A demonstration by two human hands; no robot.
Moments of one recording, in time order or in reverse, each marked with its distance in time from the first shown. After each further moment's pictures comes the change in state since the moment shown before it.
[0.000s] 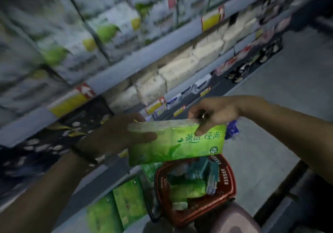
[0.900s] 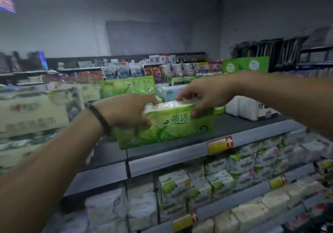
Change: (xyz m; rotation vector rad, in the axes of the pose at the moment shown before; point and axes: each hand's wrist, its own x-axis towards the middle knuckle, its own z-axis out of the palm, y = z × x) left_hand -0.322 0.105 -0.372 0.663 0.742 -0.061; right_hand -0.133 -0.500 -0.235 -0.865 0.597 -0.326
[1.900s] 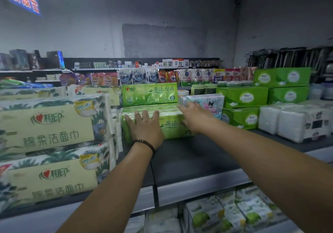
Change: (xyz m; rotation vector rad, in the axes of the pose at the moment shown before) left_hand 0.120 -0.092 0.136 0.092 0.336 -0.492; right_hand 0.186 -0.024 0.091 -0.103 0.239 0.336
